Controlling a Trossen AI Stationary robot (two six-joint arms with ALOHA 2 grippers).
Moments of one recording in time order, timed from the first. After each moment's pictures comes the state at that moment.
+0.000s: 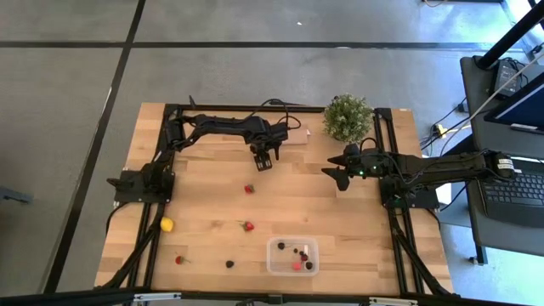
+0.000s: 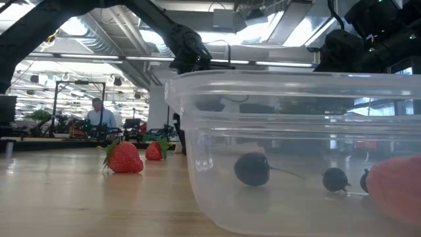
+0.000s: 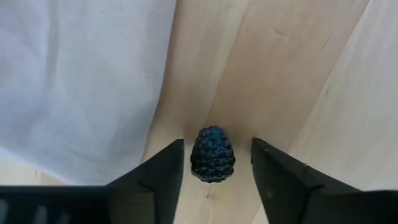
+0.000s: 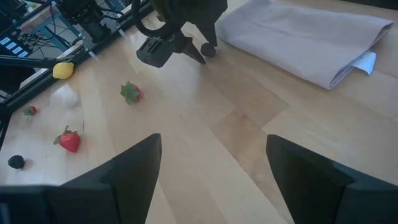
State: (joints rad) left arm 0.35 2.14 1.57 -0.90 -0.13 0.03; right arm -0.10 0.78 0.28 0.03 0.17 0.57
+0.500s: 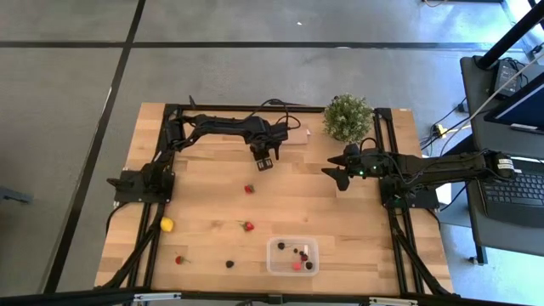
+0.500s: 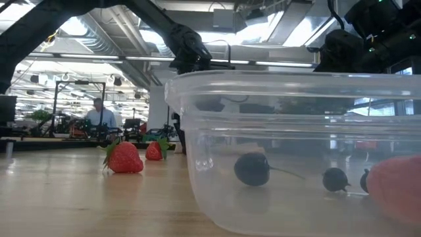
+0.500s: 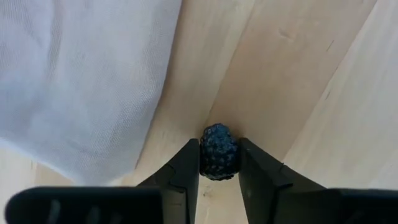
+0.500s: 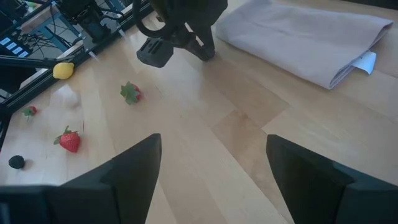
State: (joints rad) left arm 0.35 2.14 1.57 -0.90 -0.14 -0.02; right arm -0.10 0.78 0.28 0.03 0.17 0.57
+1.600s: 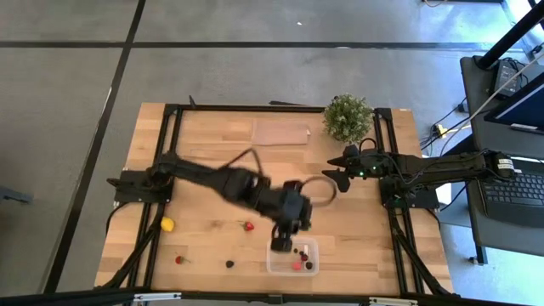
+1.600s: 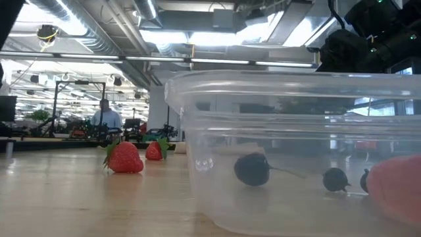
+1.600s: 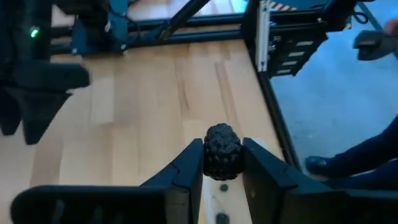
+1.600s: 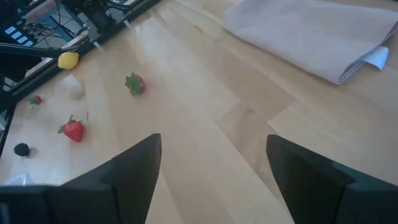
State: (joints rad) left arm -0.31 2.08 2.35 -1.00 -0.06 -0.16; right arm -0.09 0.78 0.28 0.01 0.13 0.55
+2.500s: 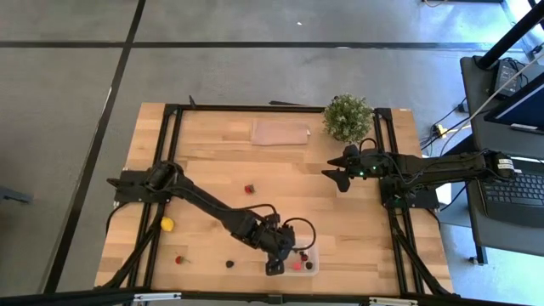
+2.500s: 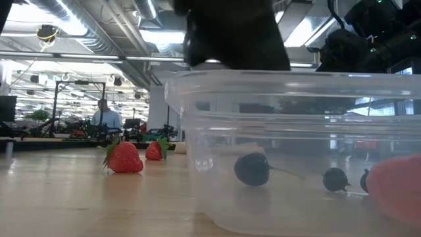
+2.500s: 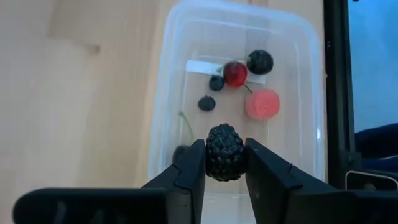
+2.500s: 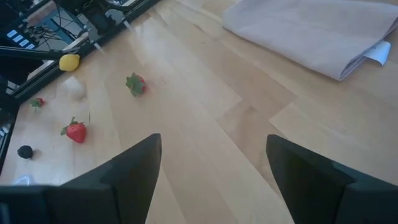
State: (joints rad) left arm -0.45 2.10 1.68 -0.57 -0.14 -0.56; right arm -0.09 0.78 0.28 0.01 0.13 0.57
